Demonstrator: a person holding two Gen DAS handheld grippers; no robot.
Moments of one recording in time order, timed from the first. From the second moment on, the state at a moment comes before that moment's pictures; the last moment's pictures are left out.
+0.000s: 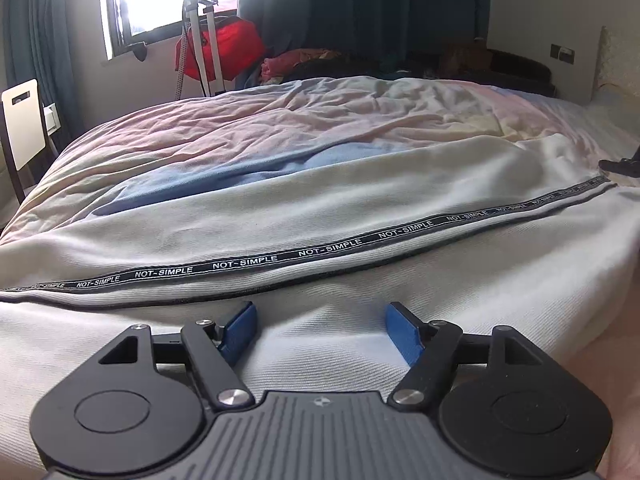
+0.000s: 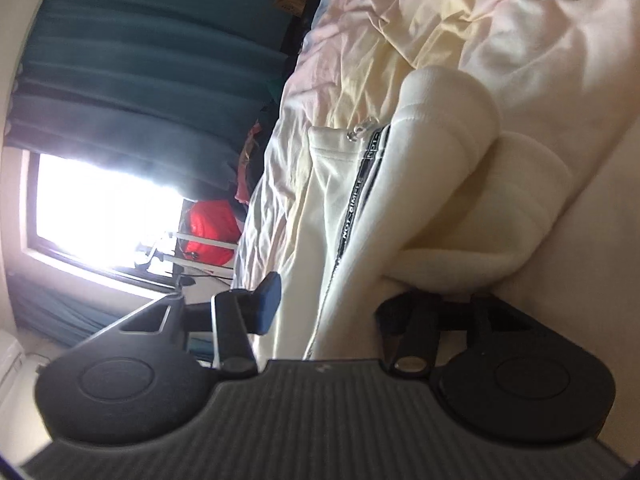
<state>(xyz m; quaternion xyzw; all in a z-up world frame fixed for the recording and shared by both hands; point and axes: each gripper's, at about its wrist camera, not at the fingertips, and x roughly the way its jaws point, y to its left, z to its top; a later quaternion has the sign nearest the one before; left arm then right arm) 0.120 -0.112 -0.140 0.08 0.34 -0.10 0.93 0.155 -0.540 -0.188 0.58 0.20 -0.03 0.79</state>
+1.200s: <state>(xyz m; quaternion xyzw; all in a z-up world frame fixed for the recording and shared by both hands) 0.102 0.084 -0.034 -0.11 0.30 0.08 0.94 0.097 -0.123 -0.133 -0.37 0.12 0.13 0.91</state>
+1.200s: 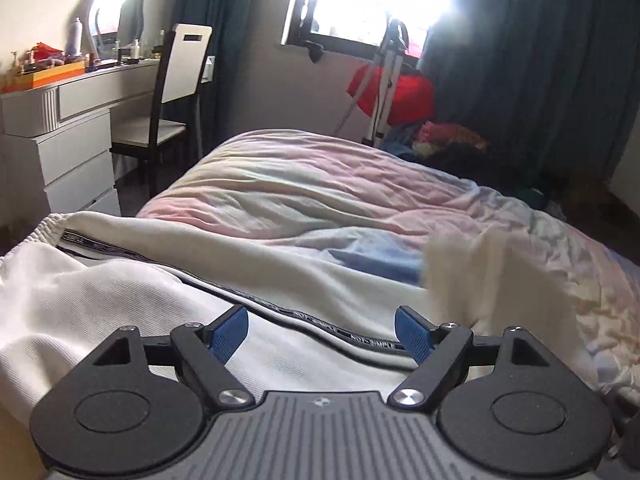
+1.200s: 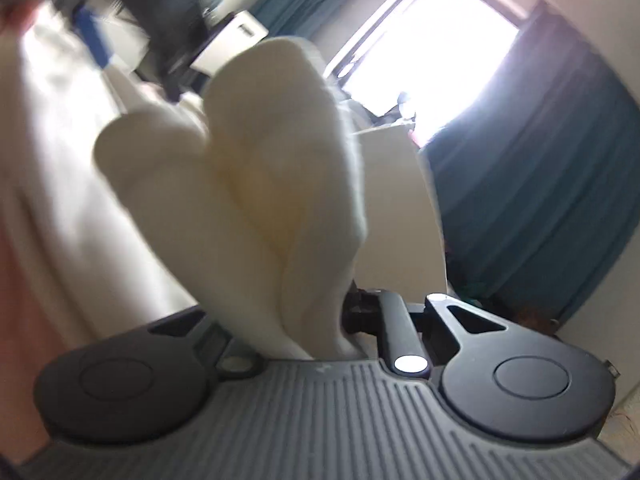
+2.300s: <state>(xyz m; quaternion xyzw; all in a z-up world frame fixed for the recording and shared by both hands) 0.008 0.041 -0.017 -0.06 0.24 -0.01 0.97 0.033 -0.197 -0.031 0.05 0.24 0.17 0.95</state>
